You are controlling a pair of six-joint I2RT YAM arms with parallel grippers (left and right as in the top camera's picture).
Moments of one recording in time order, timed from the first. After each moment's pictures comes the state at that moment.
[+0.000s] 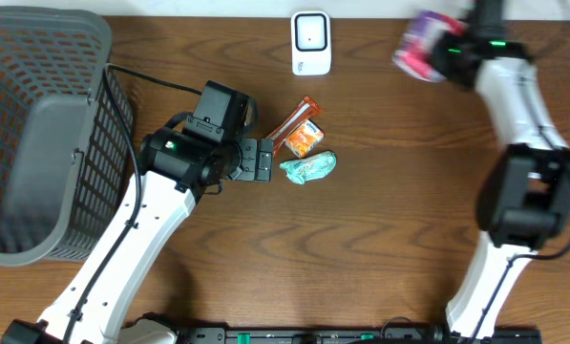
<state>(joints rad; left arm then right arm) -0.43 1.42 1.32 -1.00 0.00 -0.30 -0.12 2.19 1.89 -0.66 -0.16 0.50</state>
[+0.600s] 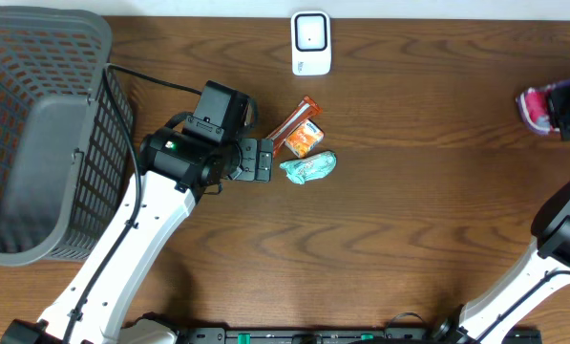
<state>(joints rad) -0.43 1.42 1.32 -1.00 0.00 -0.30 -0.55 2.18 1.80 -0.69 -0.09 0.82</state>
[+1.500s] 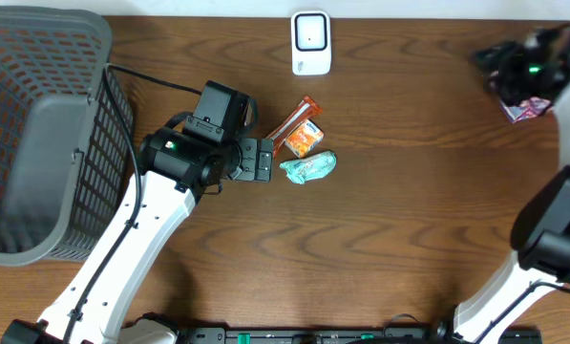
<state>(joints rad) -0.43 1.42 1.32 -1.00 0.00 -0.30 -0.34 2.04 1.76 -0.75 -0.68 0.44</state>
